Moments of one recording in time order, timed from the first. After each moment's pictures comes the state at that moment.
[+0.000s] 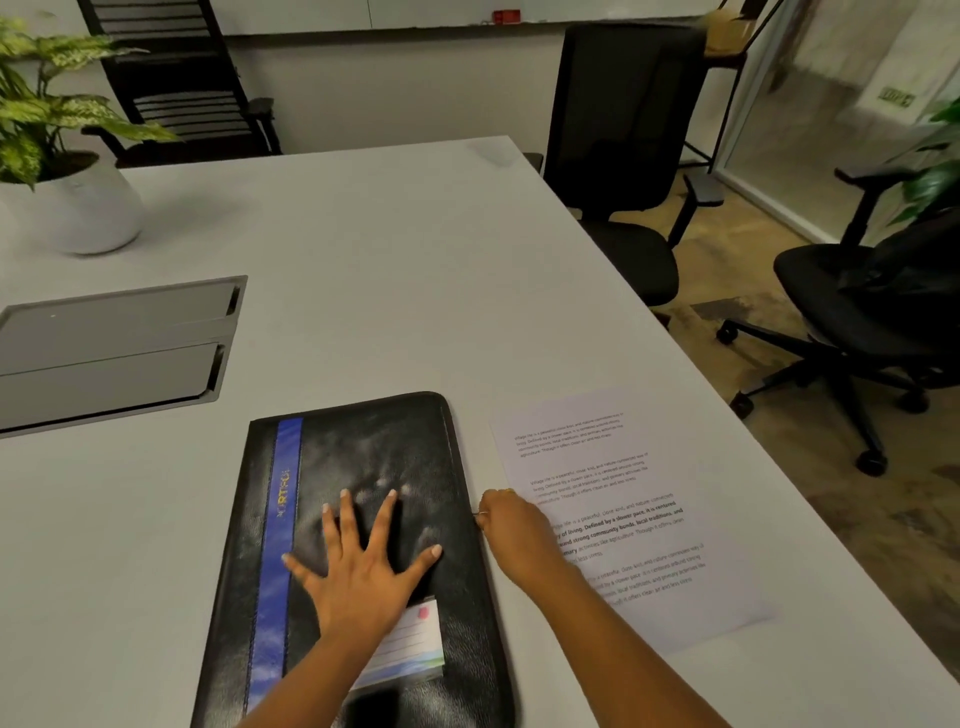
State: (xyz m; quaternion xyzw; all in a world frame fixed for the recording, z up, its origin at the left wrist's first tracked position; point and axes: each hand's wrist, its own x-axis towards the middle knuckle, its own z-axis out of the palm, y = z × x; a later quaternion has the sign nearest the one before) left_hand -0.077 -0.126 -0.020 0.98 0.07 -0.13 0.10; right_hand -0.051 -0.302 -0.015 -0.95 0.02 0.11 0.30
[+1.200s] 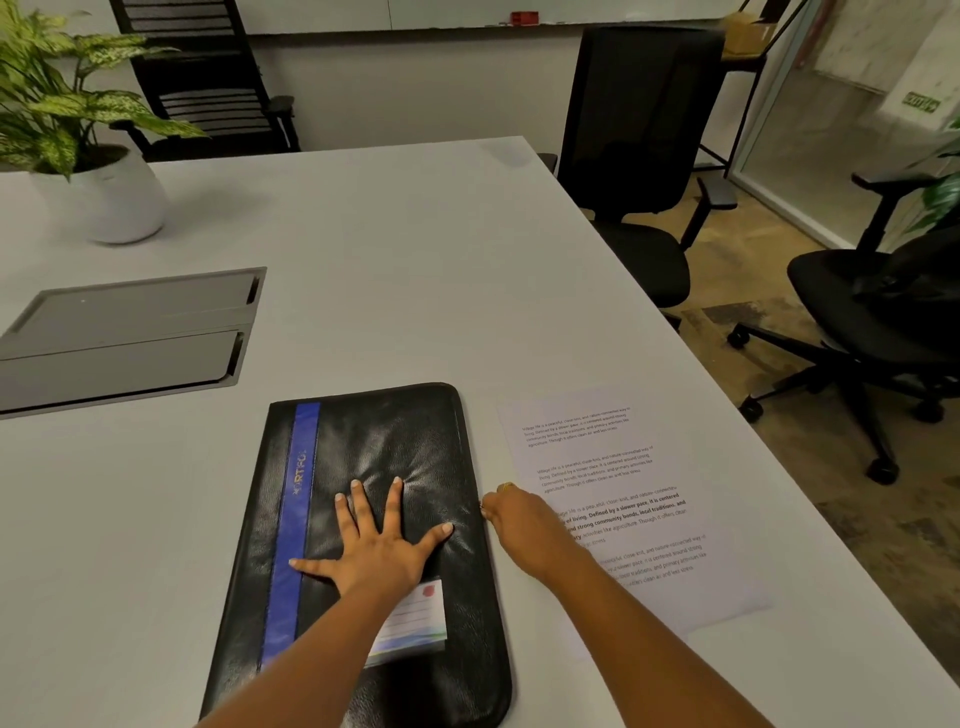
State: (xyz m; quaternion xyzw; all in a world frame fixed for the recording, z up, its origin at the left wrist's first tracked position) left_hand -0.070 -0.138 -0.012 0.96 0.12 -0.24 0.10; right_hand -0.062 -0.311 -0.011 -0.95 -0.07 0.13 0.27
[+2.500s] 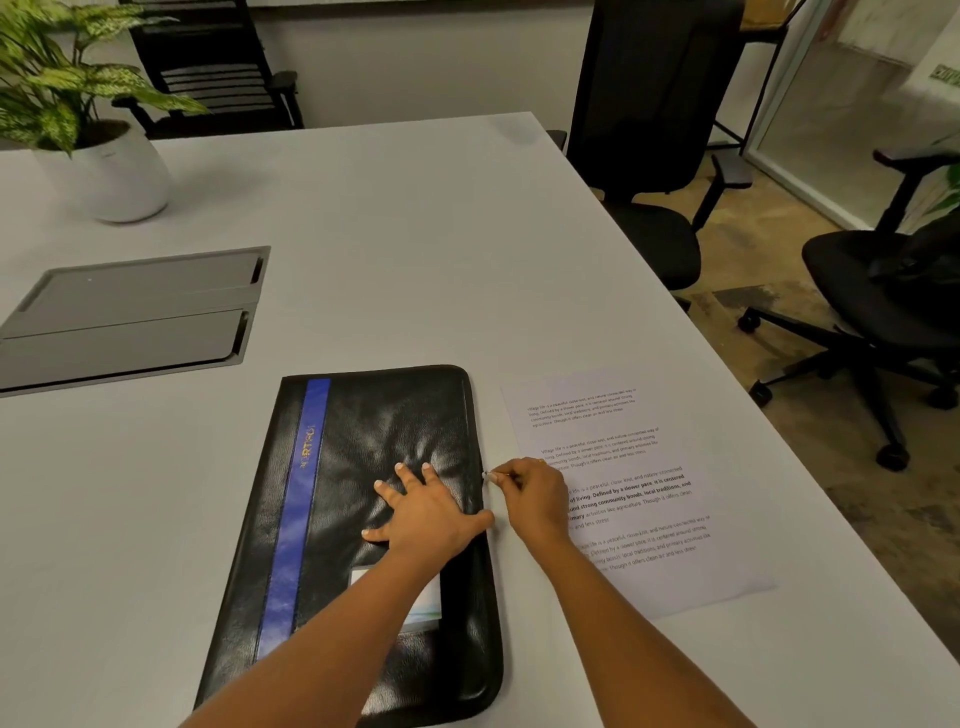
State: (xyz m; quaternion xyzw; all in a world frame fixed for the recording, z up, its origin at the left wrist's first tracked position) left_hand -0.062 -0.184 0.005 0.95 0.11 -0.25 0.15; right_hand -0.059 -0.302 -0.023 -0.90 0.13 -0.02 0.41
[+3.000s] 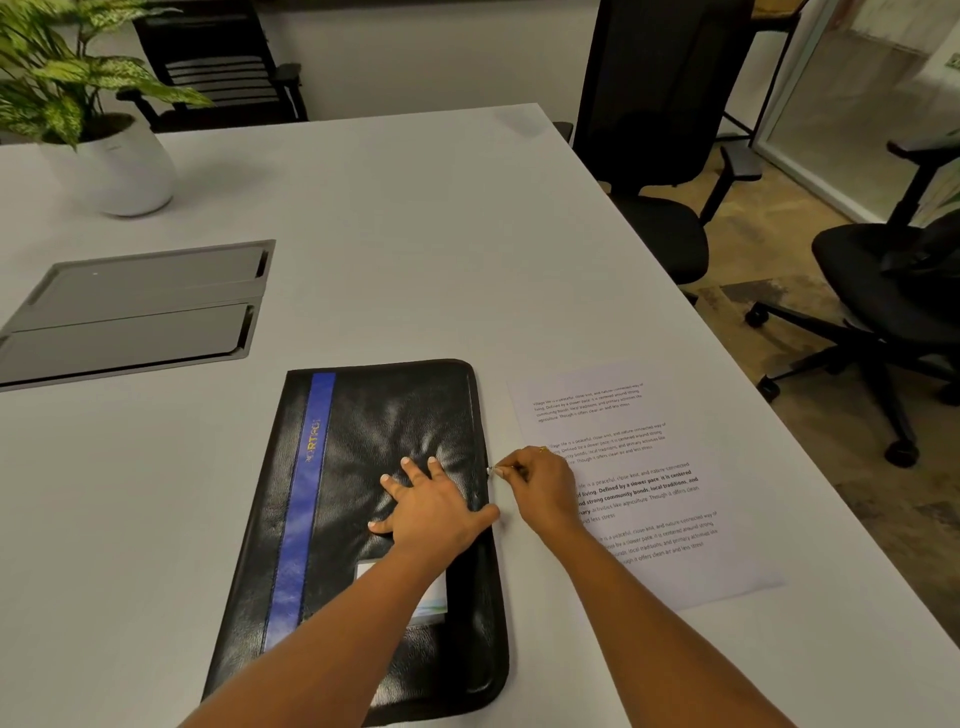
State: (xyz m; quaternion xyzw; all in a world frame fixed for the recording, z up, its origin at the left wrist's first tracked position) left_hand -0.064 -0.183 0.008 0.96 0.09 -0.24 0.12; right_hand -0.054 -0.310 -0.022 -0.91 0.09 0.00 0.40
